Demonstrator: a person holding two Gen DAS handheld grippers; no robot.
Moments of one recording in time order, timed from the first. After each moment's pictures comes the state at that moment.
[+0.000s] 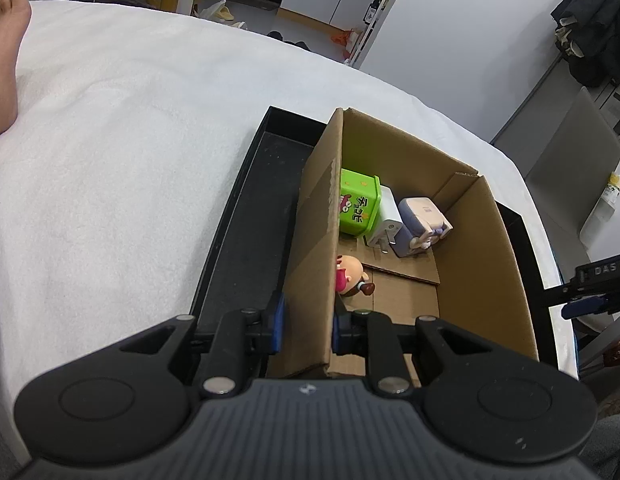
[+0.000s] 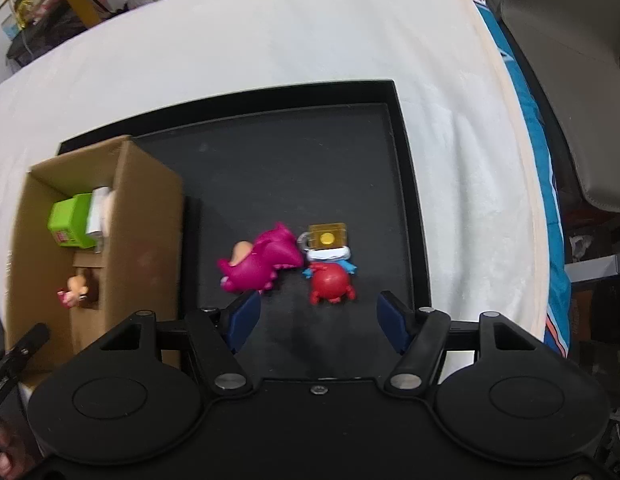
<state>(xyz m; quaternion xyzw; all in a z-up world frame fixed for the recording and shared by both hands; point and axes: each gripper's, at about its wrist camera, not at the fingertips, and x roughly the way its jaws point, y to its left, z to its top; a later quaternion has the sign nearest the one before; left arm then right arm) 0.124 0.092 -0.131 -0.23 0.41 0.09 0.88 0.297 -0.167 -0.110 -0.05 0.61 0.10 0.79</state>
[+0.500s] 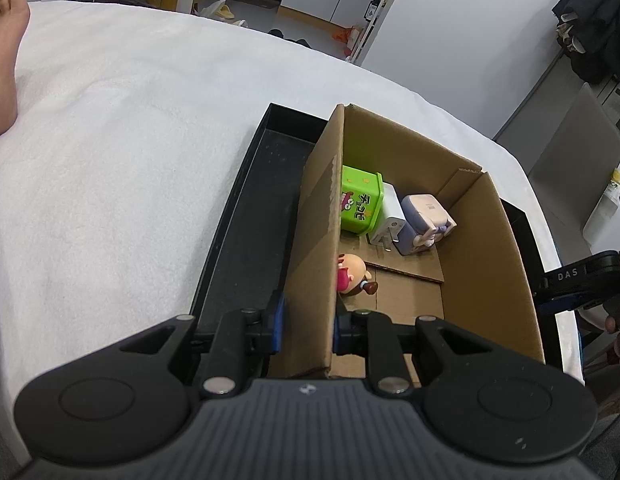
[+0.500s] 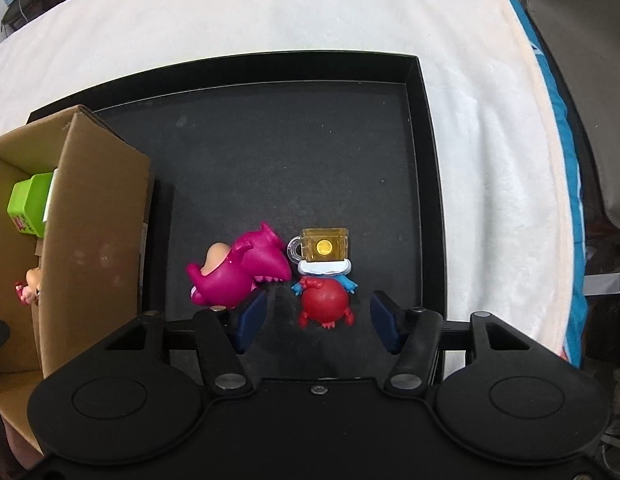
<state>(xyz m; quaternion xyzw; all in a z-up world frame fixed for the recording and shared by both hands) 0.128 0.092 -0.134 -0.23 0.42 0.10 0.88 0.318 -0.153 -0.147 -0.08 0.63 0.11 0.77</state>
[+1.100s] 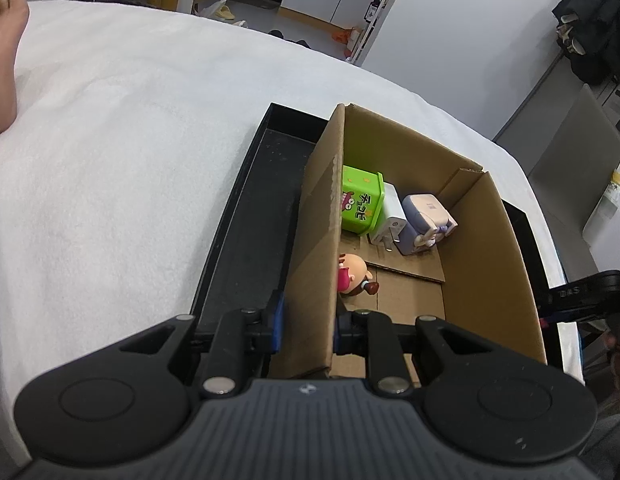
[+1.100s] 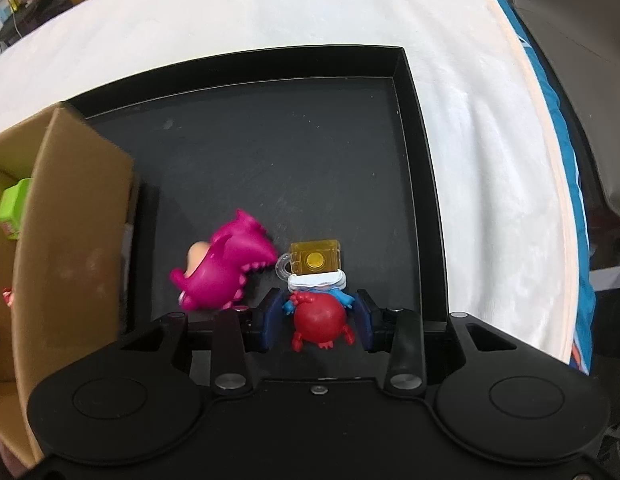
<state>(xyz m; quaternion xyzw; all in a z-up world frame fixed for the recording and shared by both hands) 0.128 0.088 -0.136 -0.22 0.41 0.10 0.88 0.294 -0.168 -0.152 -0.06 0.60 0.10 0.79</state>
